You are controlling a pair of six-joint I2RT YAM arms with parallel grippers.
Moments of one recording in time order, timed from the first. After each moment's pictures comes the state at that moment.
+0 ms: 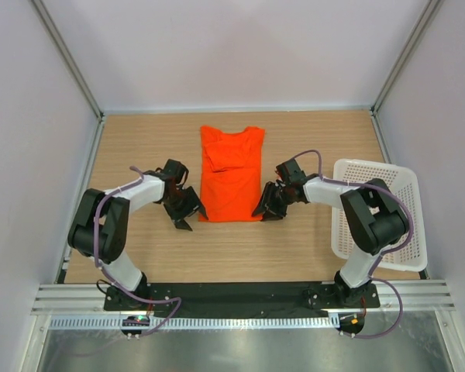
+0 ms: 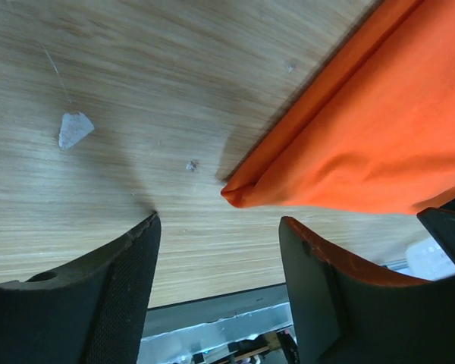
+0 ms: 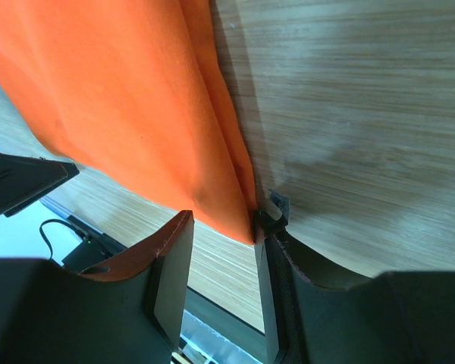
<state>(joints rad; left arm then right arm) -0.34 1.67 0.93 -0.63 0.29 -0.90 0.45 1.74 0.90 -0.29 -0.43 0.83</state>
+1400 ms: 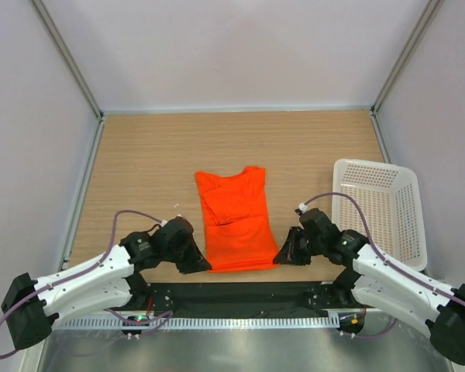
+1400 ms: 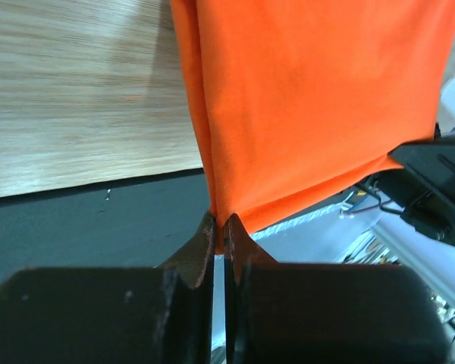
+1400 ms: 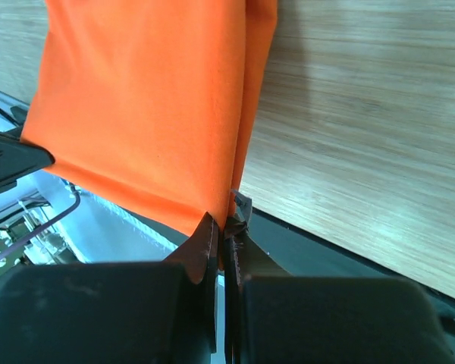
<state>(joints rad) -0.92 0.84 0.48 -0.63 0.14 -1.35 0.70 0.80 0.39 -0.53 -0.31 0.97</state>
